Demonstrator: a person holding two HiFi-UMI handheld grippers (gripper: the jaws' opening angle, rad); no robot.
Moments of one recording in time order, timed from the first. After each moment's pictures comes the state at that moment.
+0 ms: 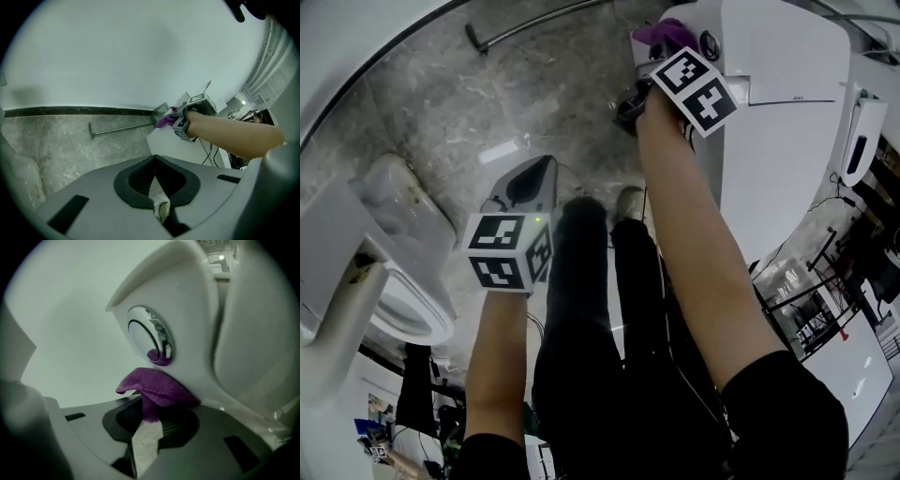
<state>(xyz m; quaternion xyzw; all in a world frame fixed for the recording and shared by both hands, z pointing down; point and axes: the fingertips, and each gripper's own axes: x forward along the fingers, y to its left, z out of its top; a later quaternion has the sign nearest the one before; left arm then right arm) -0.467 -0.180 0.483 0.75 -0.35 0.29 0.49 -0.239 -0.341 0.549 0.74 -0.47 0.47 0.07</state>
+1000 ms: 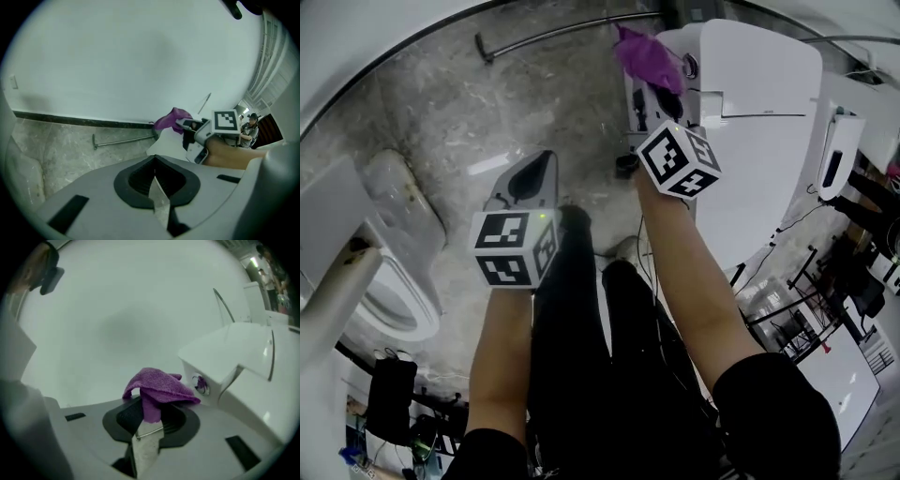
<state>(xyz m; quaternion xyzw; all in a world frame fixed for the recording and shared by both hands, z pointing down) -0.468 -0.201 0.427 0.75 -0.40 0.24 0.46 -0.304 -0.326 0.434 0.64 -0.68 0.34 0.04</state>
